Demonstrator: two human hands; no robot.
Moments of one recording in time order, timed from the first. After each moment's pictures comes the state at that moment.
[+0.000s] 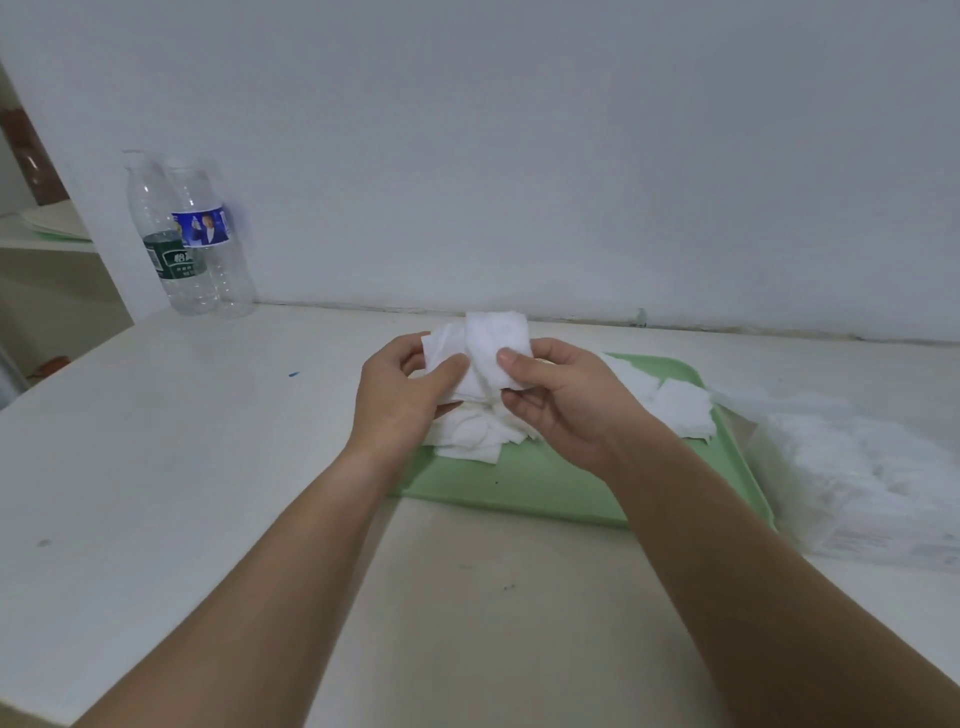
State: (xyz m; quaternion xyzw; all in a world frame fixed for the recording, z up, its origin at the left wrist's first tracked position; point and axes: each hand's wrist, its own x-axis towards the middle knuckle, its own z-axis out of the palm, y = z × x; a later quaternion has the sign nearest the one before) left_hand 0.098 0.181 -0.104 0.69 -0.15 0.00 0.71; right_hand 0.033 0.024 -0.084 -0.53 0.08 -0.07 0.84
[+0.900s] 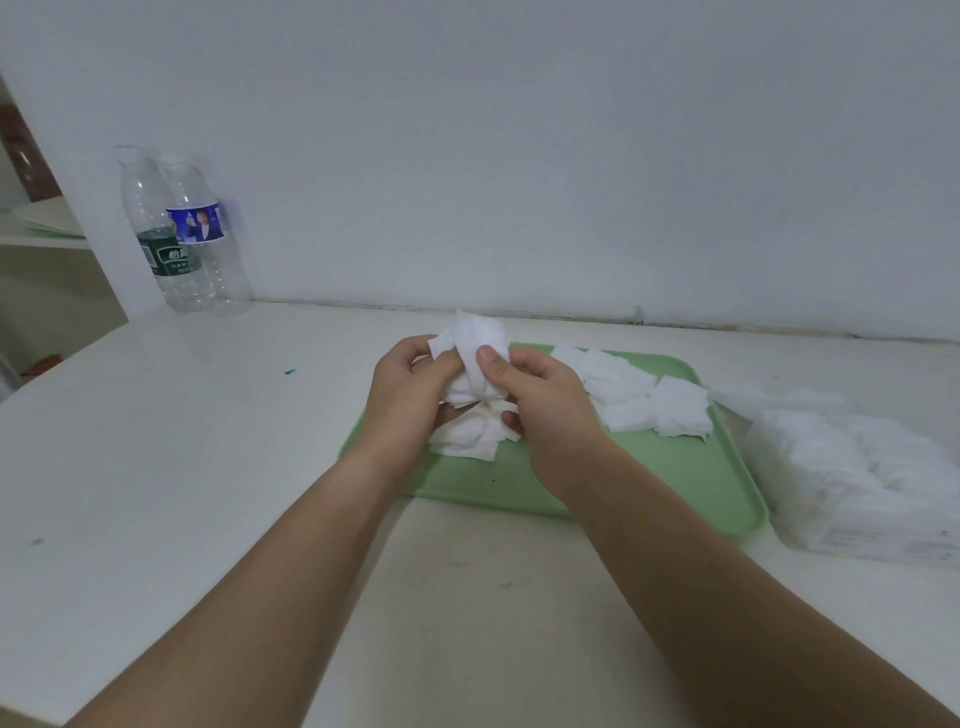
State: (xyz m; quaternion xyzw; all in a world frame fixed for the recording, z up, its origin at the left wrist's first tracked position) left_hand 0.088 0.173 -0.100 0.62 -0.13 -0.10 0.77; right_hand 0.030 0.054 -0.093 -0.61 0.13 -0.16 0.76
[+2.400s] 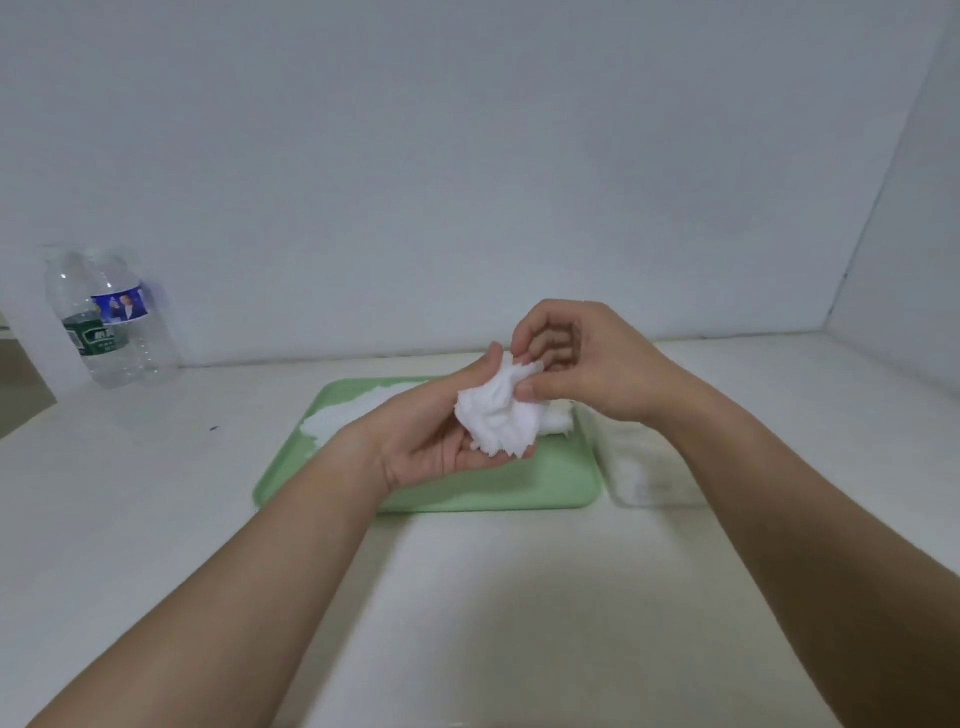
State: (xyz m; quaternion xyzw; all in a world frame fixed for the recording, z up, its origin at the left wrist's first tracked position) left_hand -0.001 0.103 -0.032 0.52 -0.21 -0.50 0.66; right_hand -0.095 -0.072 -0.004 -0.85 -0.08 -0.17 0.50
